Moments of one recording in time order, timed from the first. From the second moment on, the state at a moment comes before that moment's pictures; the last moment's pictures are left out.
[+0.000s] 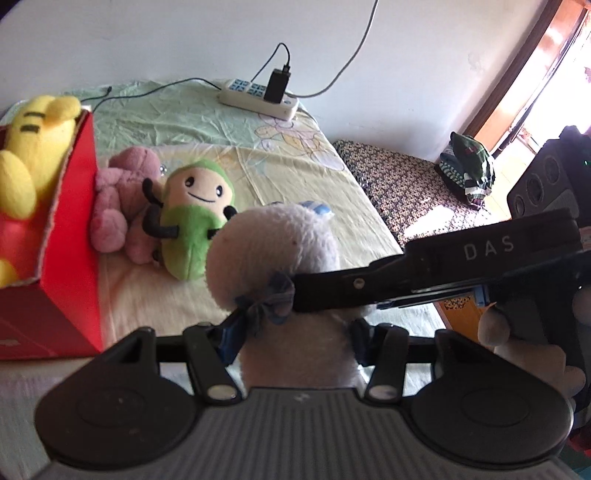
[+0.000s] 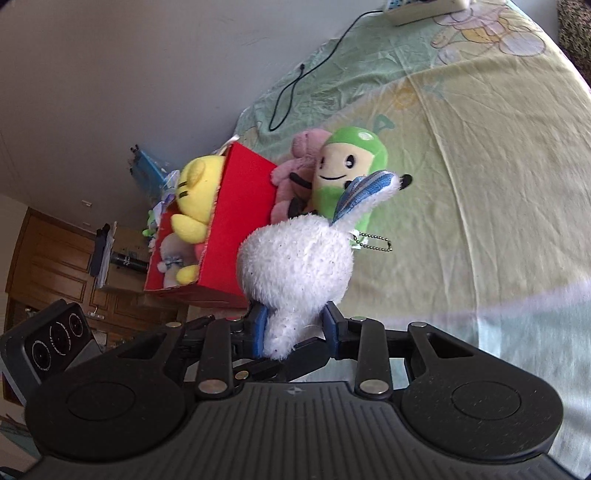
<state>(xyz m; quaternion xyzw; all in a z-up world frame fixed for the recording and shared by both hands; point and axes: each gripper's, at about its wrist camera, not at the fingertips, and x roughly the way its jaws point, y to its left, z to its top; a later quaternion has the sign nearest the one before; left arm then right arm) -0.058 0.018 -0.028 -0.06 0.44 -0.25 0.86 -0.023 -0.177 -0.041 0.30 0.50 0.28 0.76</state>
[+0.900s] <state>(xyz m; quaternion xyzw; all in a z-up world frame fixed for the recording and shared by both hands) -0.049 0.214 0.070 -0.11 0.32 -0.18 0.92 0.013 0.010 0.045 0.21 0.41 0.39 0.80</state>
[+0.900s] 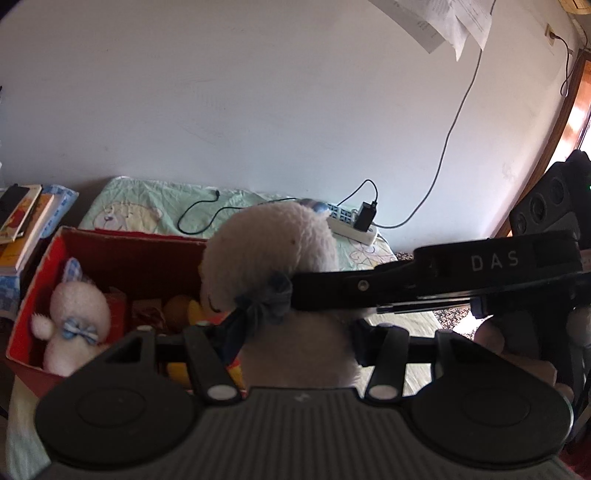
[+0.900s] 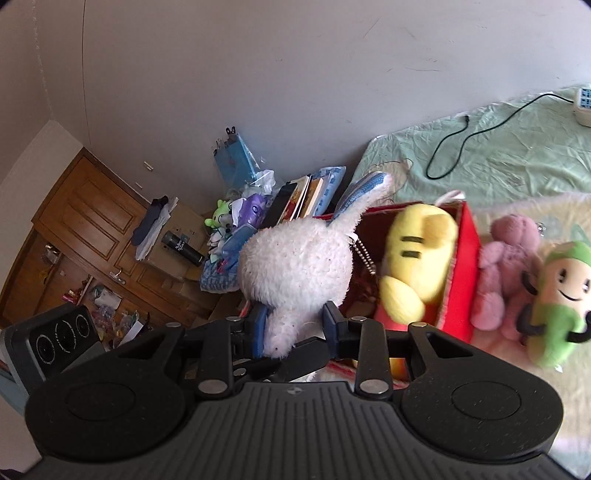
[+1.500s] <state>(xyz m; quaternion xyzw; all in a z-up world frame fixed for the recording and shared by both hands) 0.008 0.293 -0.005 -0.11 0.40 -0.18 0.89 0.048 0.107 -0.011 0.18 0.46 0.32 0.81</state>
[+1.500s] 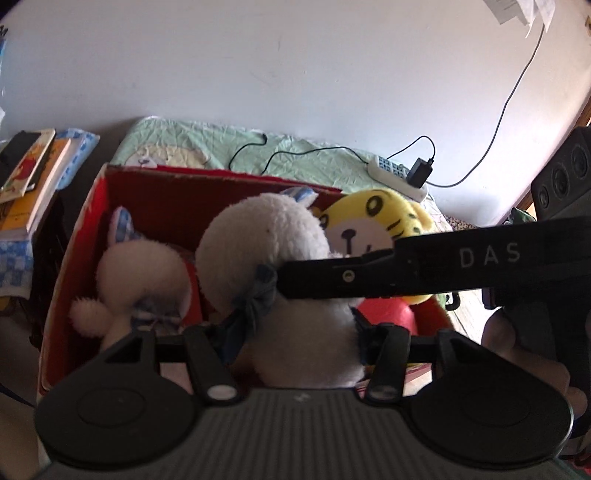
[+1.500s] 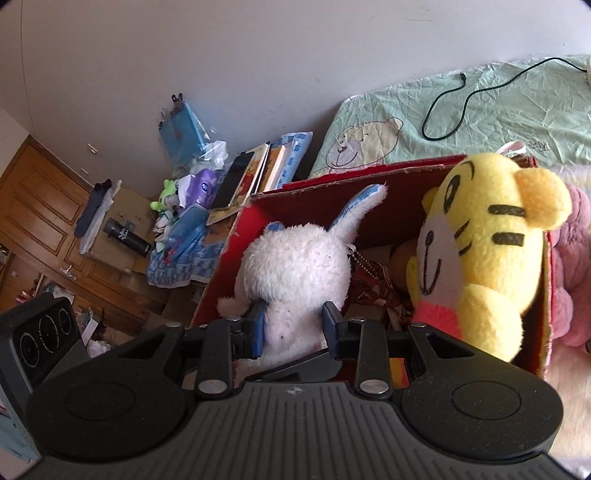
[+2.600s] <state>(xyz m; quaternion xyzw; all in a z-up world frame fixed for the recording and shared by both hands) 0.019 0.305 -0.040 -0.07 0.45 -0.15 0.88 0.042 0.121 -0.044 0.19 0.48 0.26 0.82</state>
